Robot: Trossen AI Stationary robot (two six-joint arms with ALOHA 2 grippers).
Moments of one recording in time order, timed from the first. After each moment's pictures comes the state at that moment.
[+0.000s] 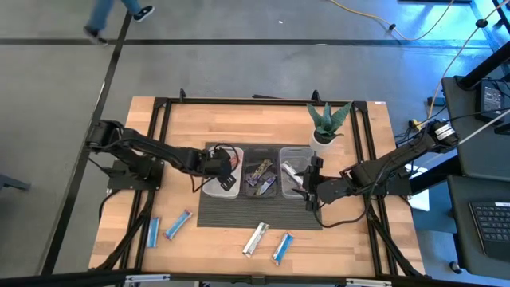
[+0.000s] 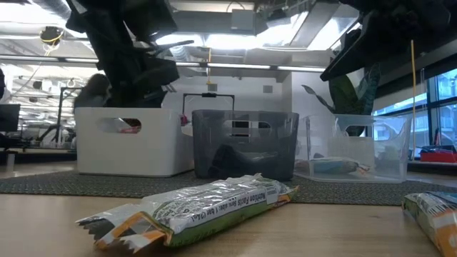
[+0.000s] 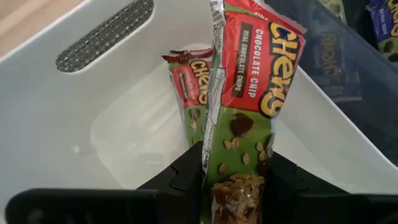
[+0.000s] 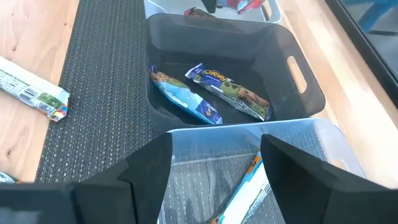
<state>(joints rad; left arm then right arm) -0.09 1.49 0.80 -0.44 -0.34 -0.85 0.45 1.23 0.73 -0.29 0.56 0.26</state>
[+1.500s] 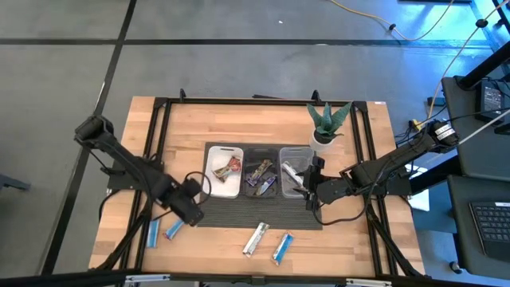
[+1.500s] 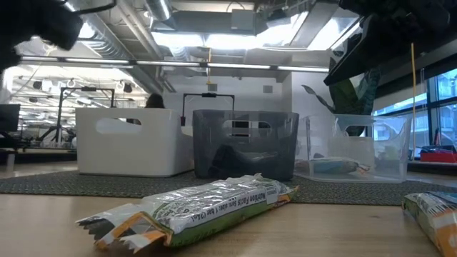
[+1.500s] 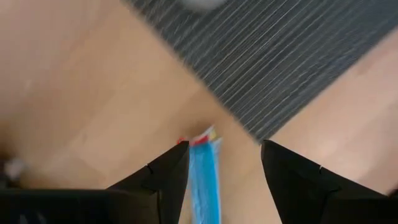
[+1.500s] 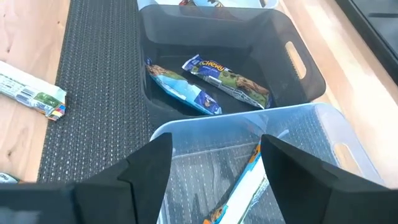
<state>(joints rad) -0.62 1.34 0.89 -0.94 -0.09 -1.48 0.45 1.23 0.73 -0.32 0.56 0.34</state>
